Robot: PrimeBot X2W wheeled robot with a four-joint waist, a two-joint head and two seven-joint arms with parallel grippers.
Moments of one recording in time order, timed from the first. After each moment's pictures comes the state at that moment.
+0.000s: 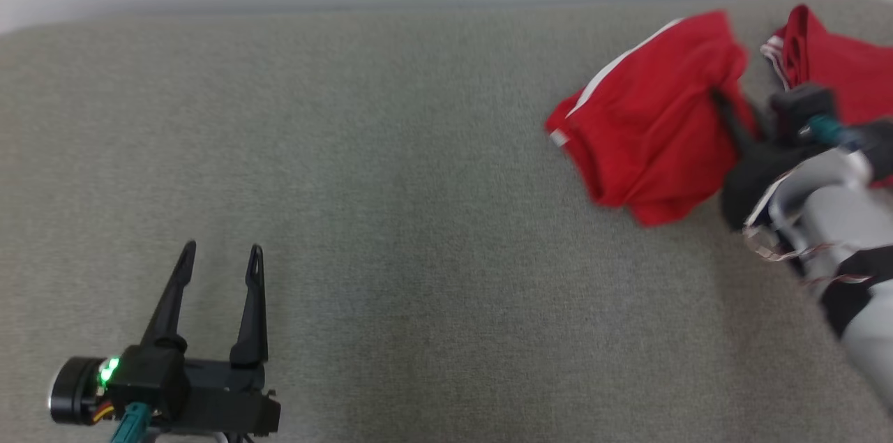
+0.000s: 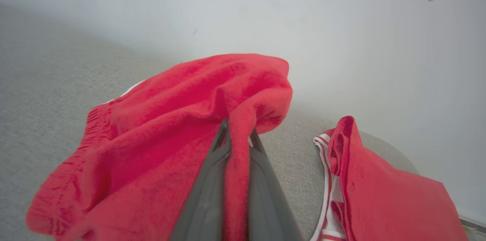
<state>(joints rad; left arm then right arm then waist) -0.14 0.21 -0.15 0.07 -0.21 0.01 -0.26 -0.89 -0.45 0.54 0.94 0.36 0.13 -0.18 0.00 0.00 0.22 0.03</state>
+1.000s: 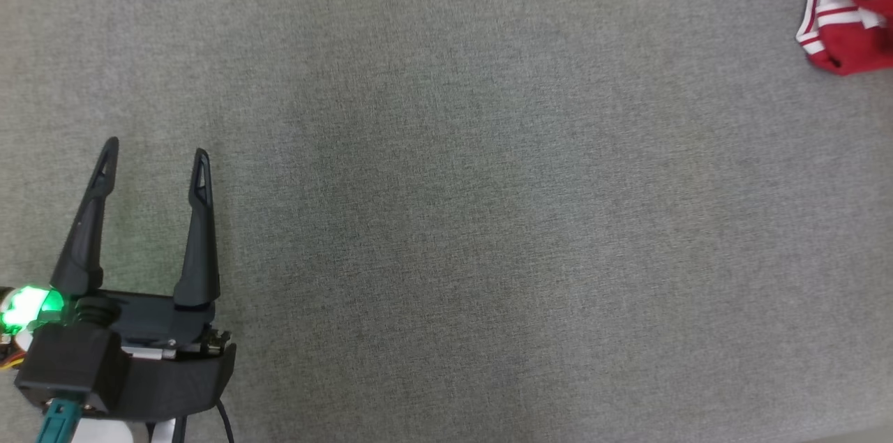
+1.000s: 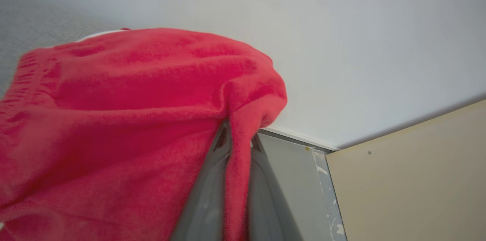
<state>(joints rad) -0.23 0.31 -0.12 -0.22 -0.11 0.05 -0.22 -1.24 -0.94 0.67 0.86 0.49 0.13 -0.04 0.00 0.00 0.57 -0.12</state>
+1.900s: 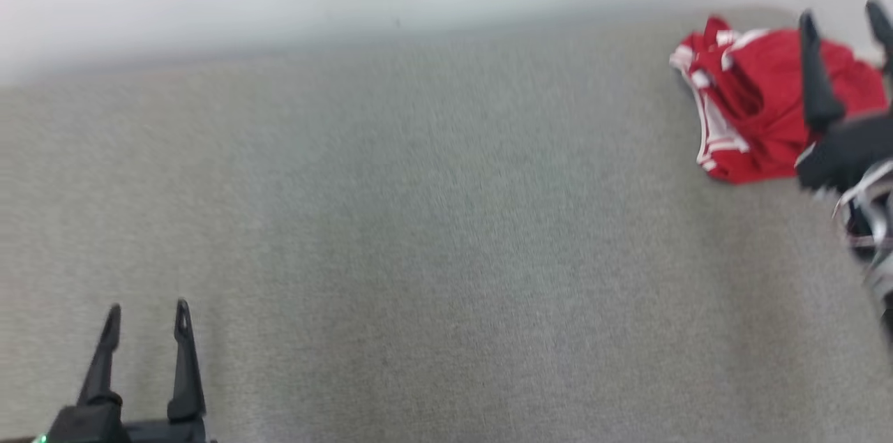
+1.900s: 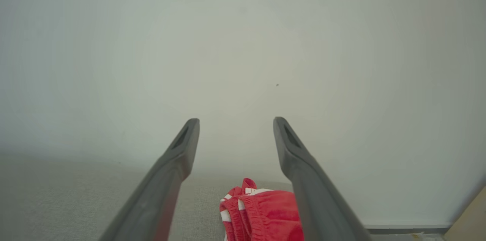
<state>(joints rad) 0.00 0.27 -0.05 0.02 -0.23 0.09 -0.25 -0.78 -0.53 0.19 0.65 0.33 0.13 -0.26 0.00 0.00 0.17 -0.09</state>
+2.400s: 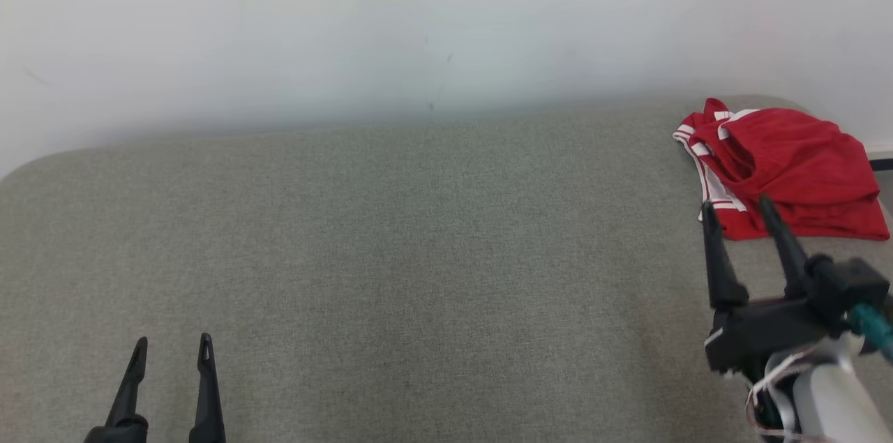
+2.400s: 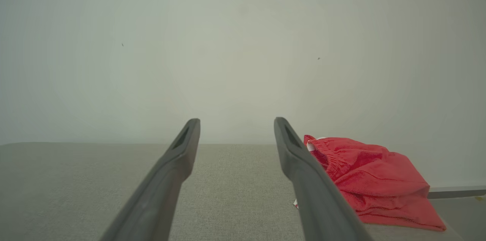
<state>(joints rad) 0.04 0.25 -0.09 0.07 -0.24 0.09 -0.25 -0.28 -0.28 -0.01 0.27 0.21 0.13 -0.18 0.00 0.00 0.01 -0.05</state>
